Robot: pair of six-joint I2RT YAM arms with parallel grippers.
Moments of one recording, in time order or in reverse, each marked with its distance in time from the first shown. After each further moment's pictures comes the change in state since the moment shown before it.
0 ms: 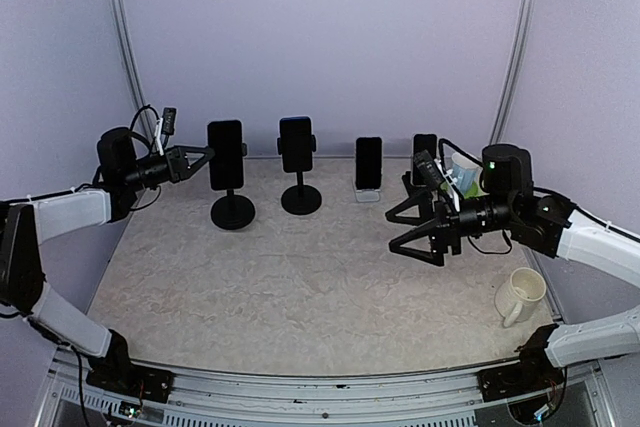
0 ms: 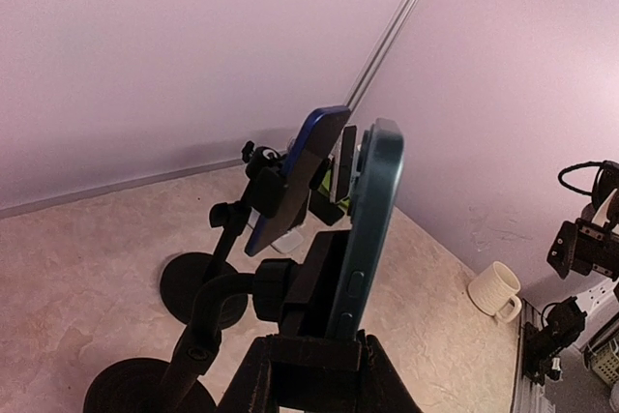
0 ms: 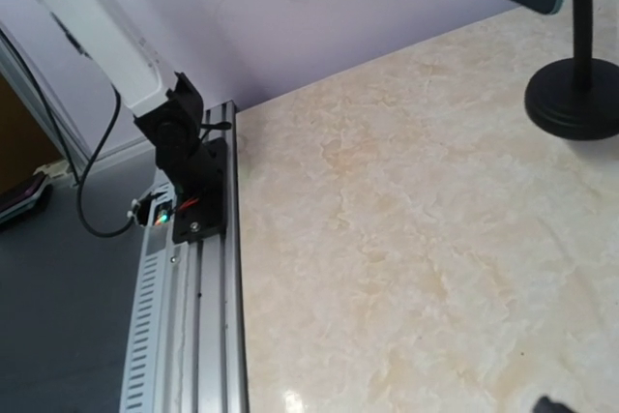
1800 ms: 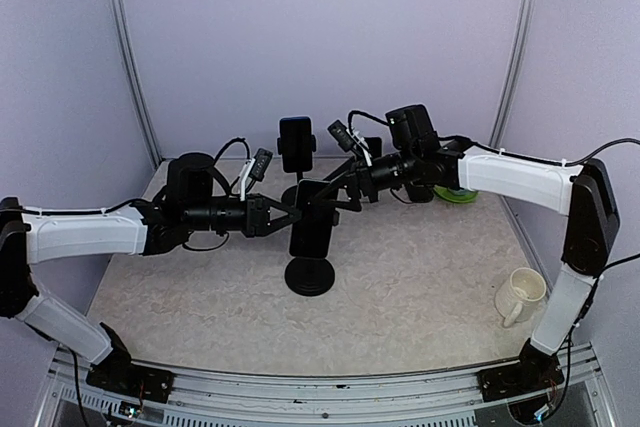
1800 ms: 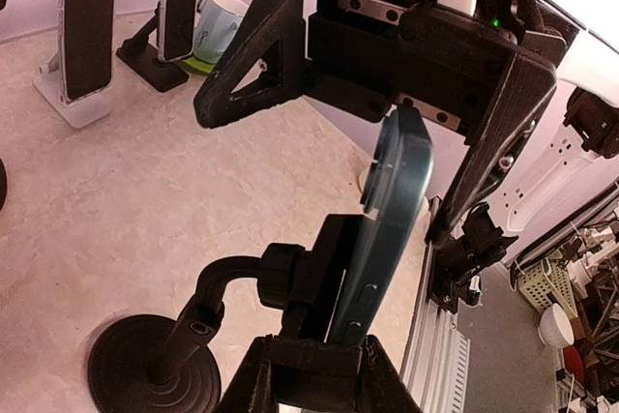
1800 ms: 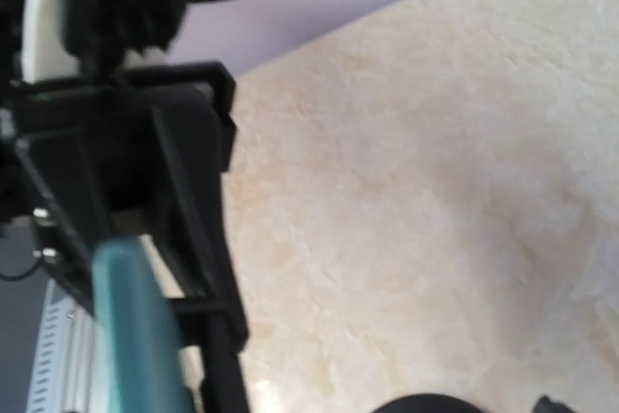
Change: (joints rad) left arm -0.622 0.006 -0.004 -0.195 -0.311 -0.050; right arm 0.022 0.686 0.603 -0.085 0.034 -0.056
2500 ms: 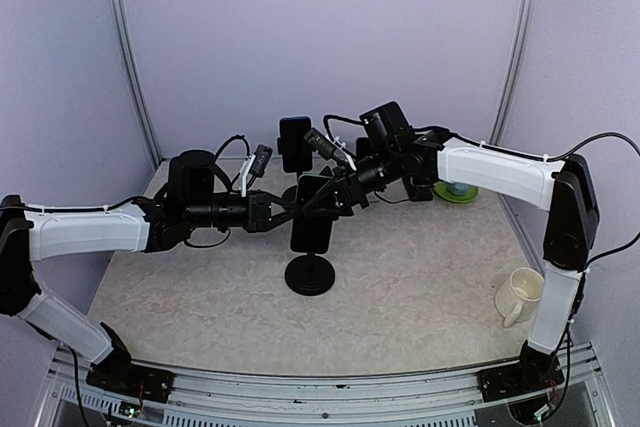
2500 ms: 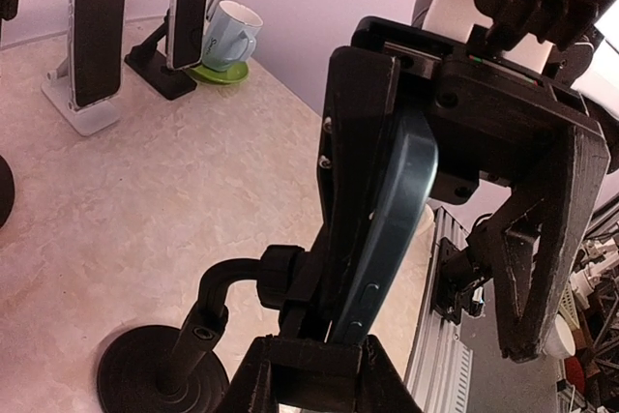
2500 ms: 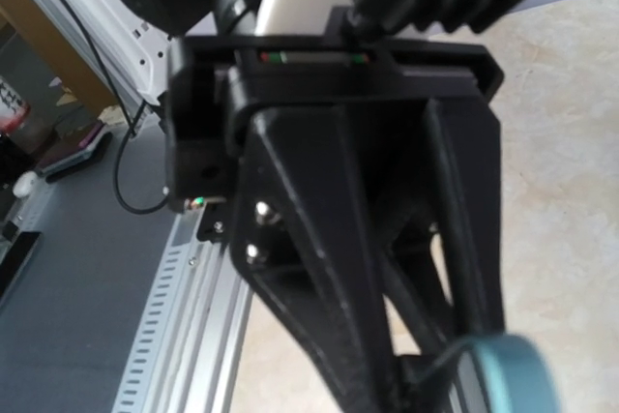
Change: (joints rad) left arm 0.002 0.016 0.017 0.008 -0.010 -0.014; right arm 0.063 0.113 0.183 -0.207 -0.219 -0.158
